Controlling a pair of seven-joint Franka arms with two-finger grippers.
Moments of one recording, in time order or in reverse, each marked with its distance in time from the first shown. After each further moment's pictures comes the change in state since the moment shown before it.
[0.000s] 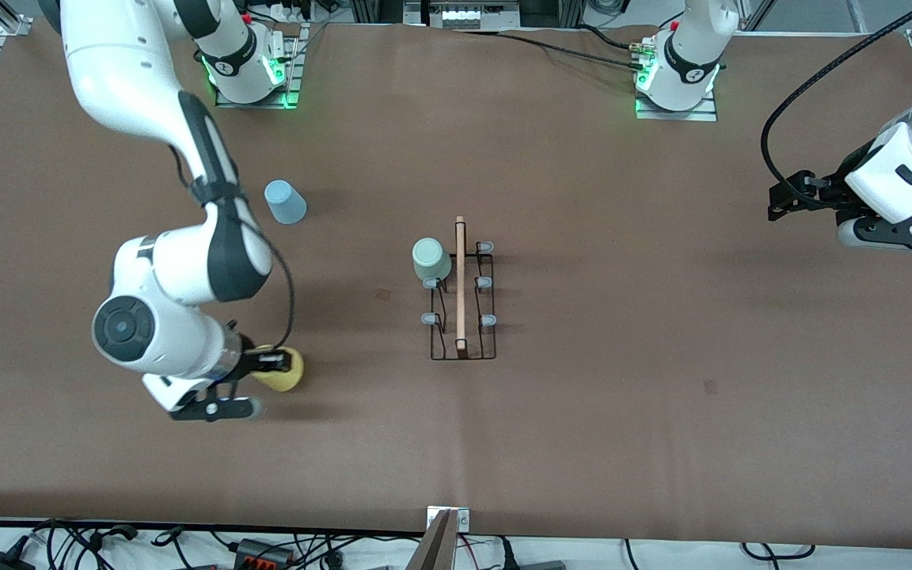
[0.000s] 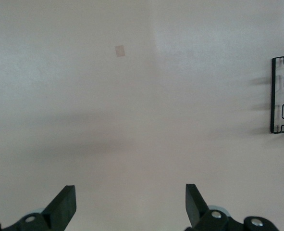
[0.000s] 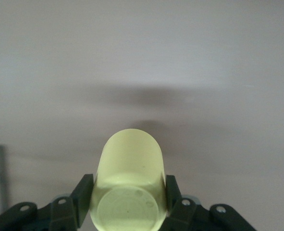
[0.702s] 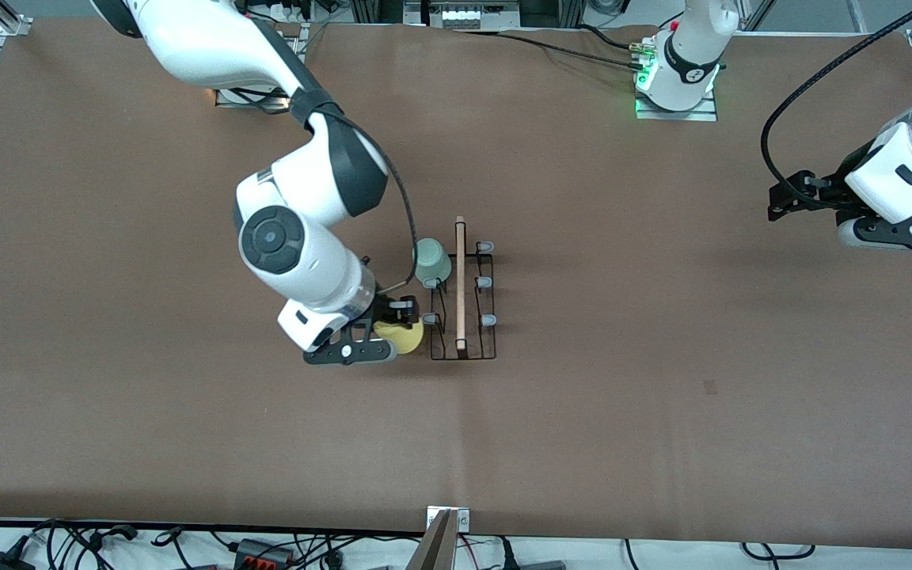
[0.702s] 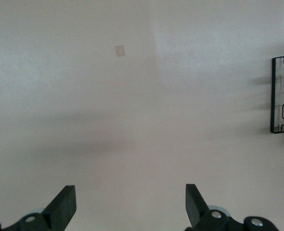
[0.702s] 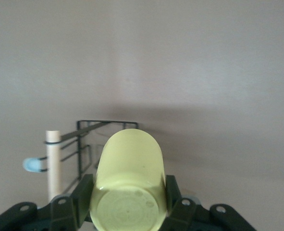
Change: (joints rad) left arm 0.000 0.000 0.000 0.000 0.000 0.000 0.001; right arm 0.186 -0.029 0.084 0.019 0.000 0.089 0.302
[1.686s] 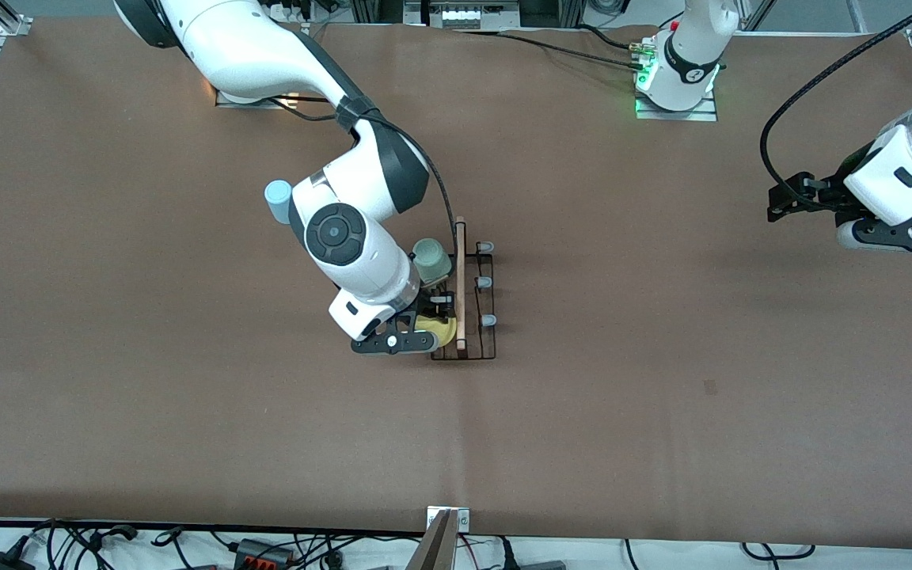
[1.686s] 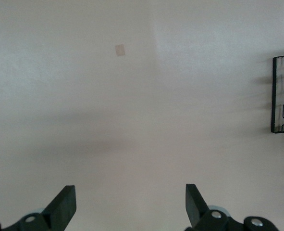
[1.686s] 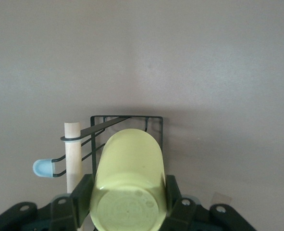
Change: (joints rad) left arm 0.001 0.005 0.001 0.000 0.000 0.000 0.000; right arm 0.057 0.070 0.000 -0.004 -0.001 0.075 0.045
